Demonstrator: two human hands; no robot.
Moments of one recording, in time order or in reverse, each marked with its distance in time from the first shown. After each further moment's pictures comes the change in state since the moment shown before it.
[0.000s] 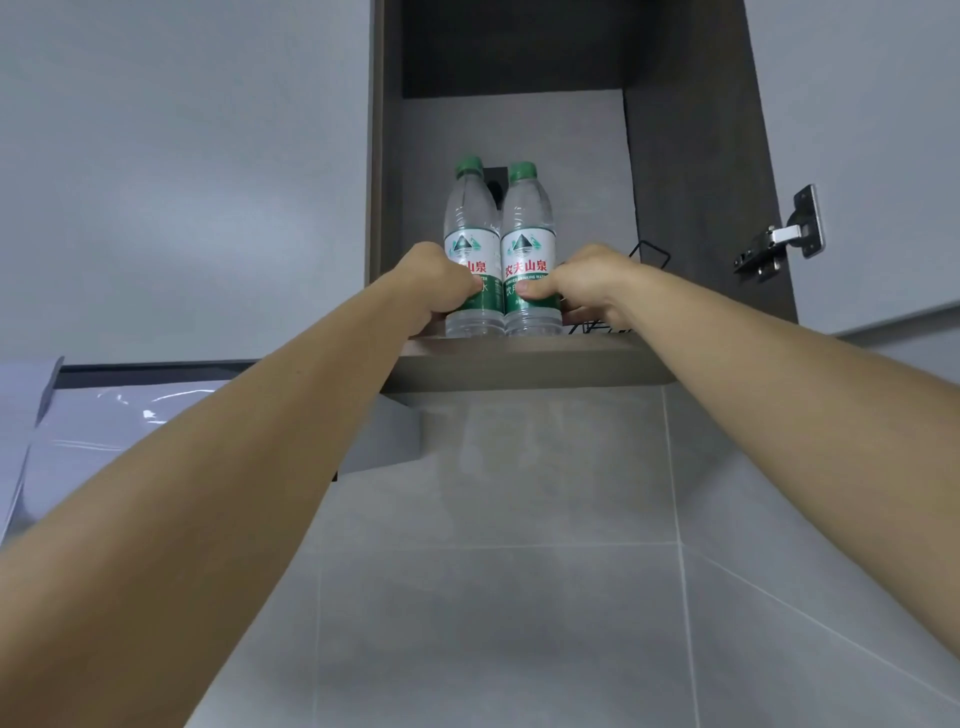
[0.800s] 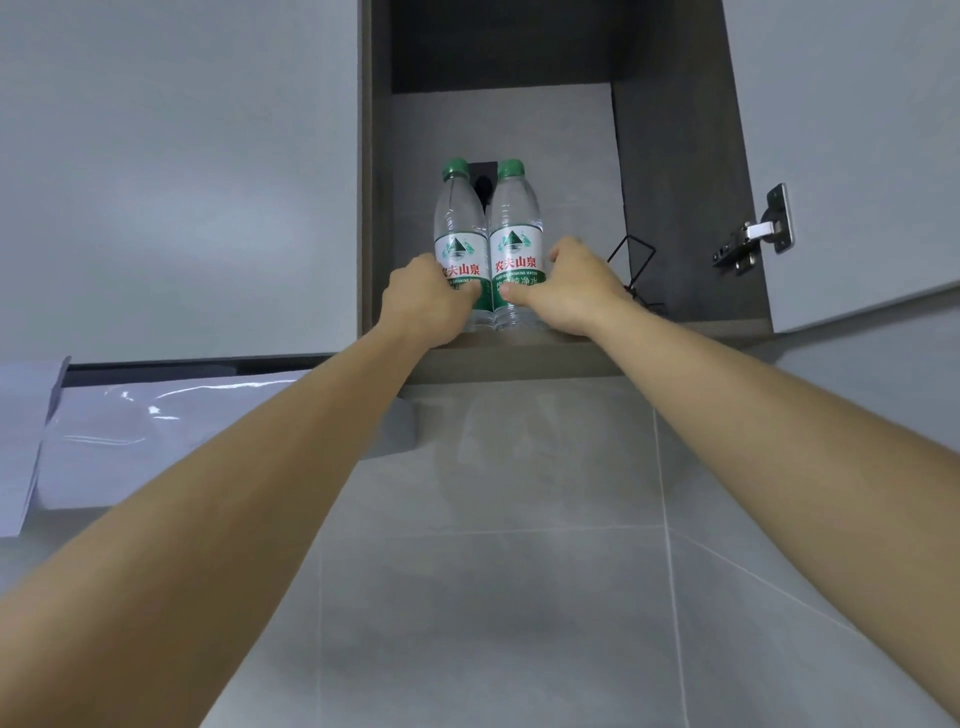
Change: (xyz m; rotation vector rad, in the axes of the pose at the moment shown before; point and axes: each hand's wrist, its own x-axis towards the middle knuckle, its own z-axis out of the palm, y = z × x) left_hand -0.039 -0.010 0.010 0.232 0.132 0.205; right_hand -0.050 0.000 0.011 -0.375 0.208 -0.156
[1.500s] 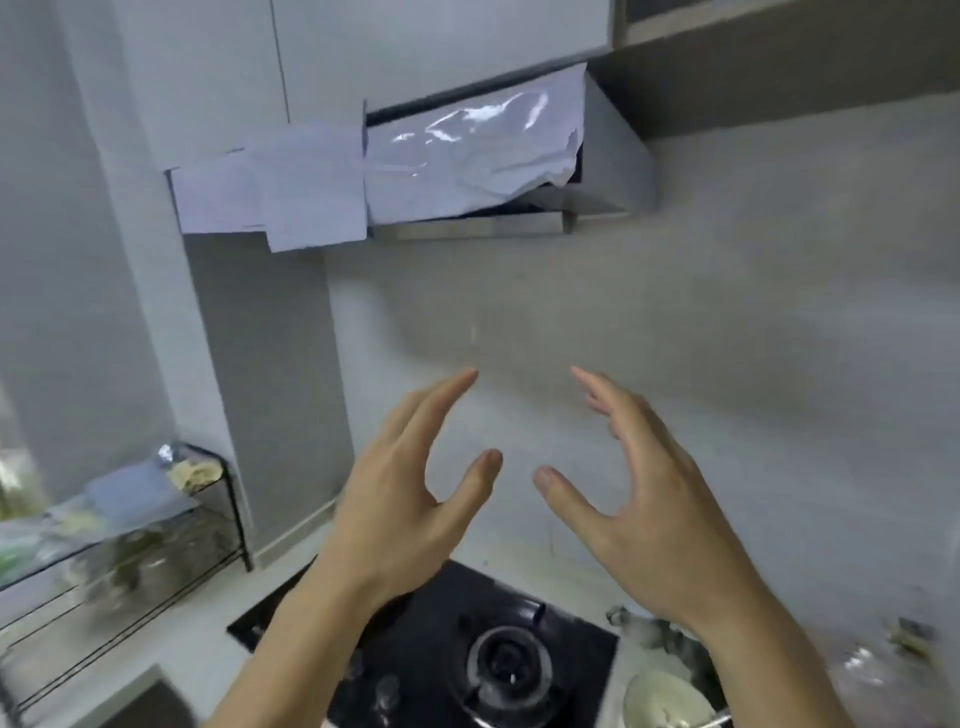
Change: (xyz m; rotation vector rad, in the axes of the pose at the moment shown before) left_hand -0.391 -0.142 -0.103 0.304 -0.083 -0.139; right_hand -0.361 0.037 0.138 0.572 -0.554 -0.265
